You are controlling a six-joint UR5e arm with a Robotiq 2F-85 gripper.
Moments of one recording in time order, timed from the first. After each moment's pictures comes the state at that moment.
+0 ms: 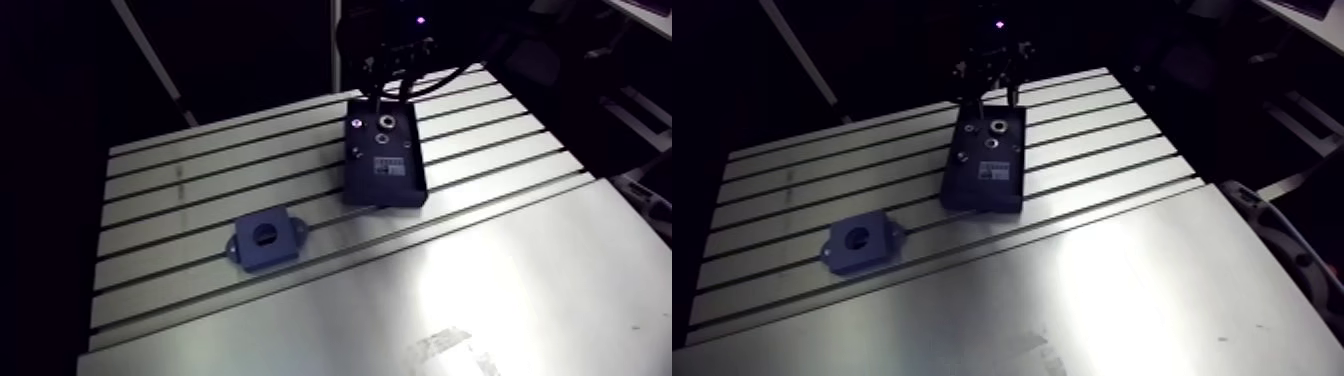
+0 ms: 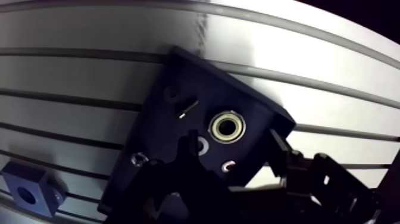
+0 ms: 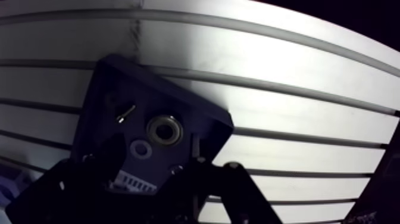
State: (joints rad) arm -0.35 -1.02 1.61 -2.08 -1.60 -2.06
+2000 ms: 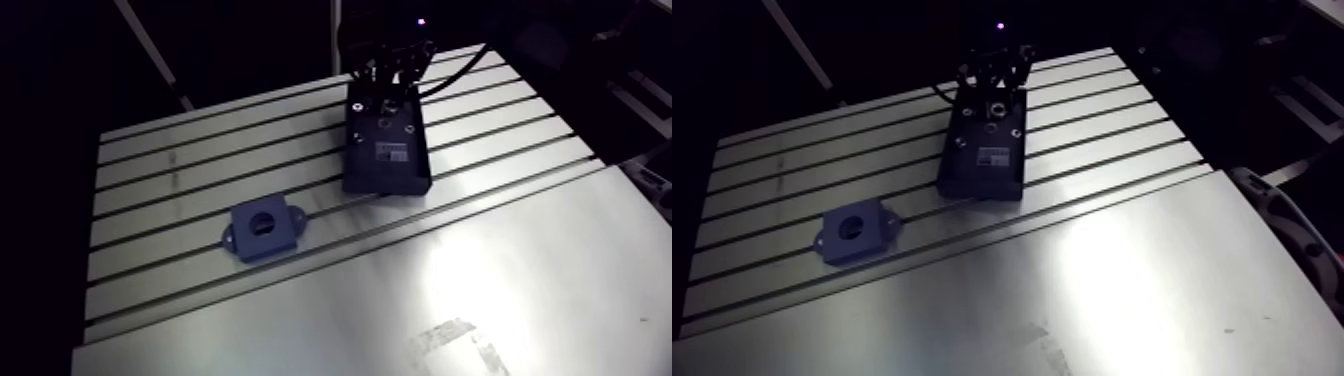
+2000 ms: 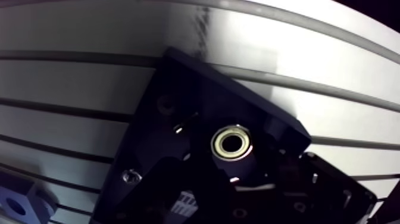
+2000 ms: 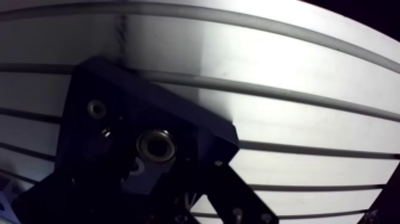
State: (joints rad) arm -0.35 -0.97 1.62 -2.11 -1.61 -2.06
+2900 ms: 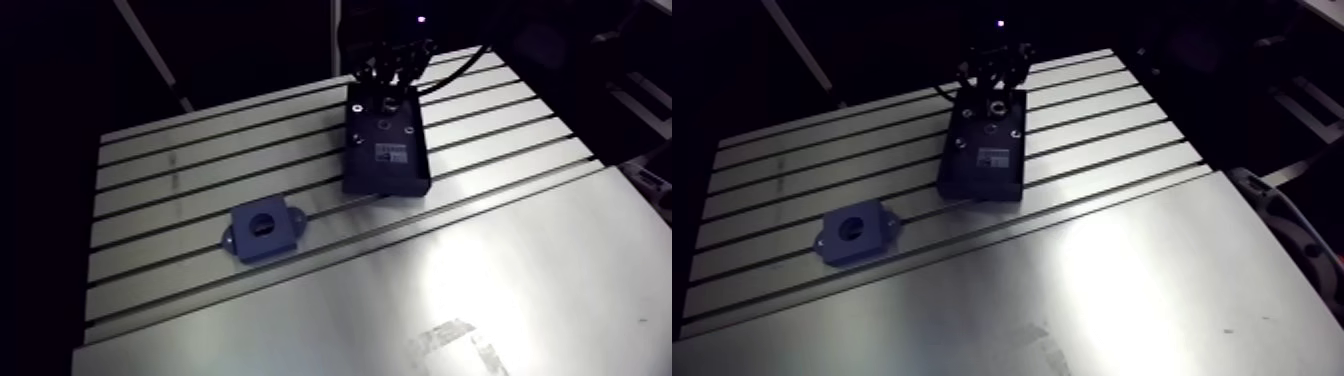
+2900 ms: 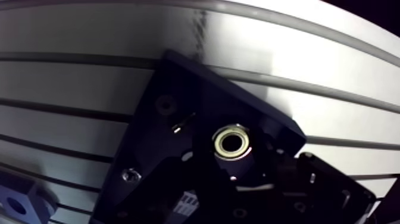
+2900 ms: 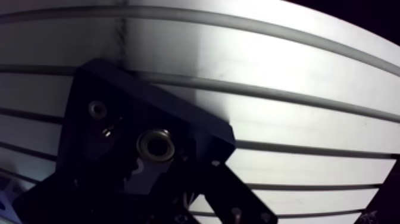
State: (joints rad) arm -0.35 -0.98 1.62 -2.11 -1.61 -2.06
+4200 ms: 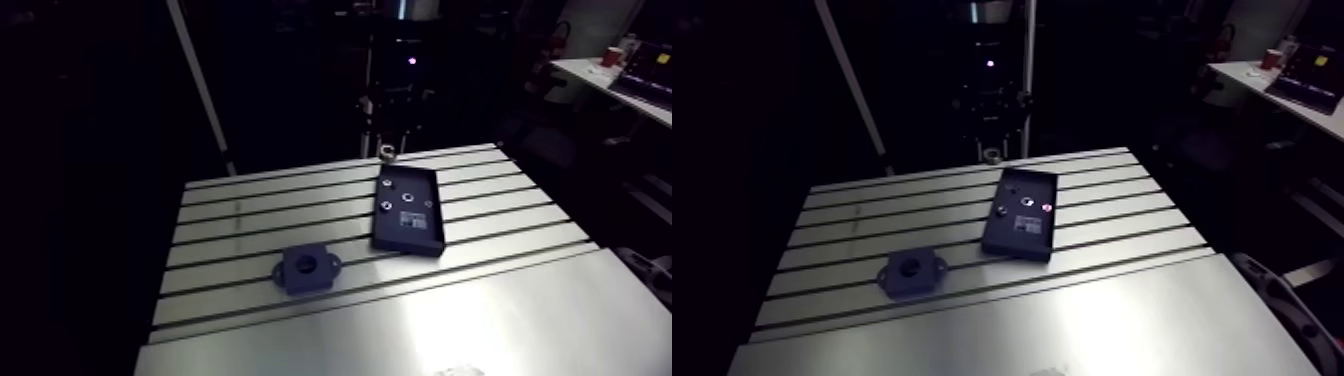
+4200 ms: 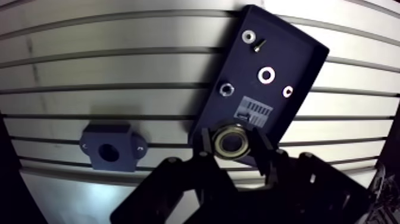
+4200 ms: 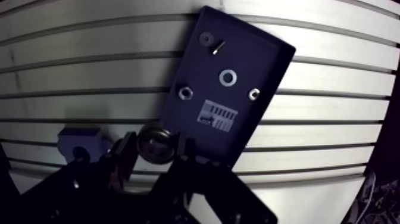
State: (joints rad) arm -0.23 -1.26 1.66 -1.89 -1.59 -1.81
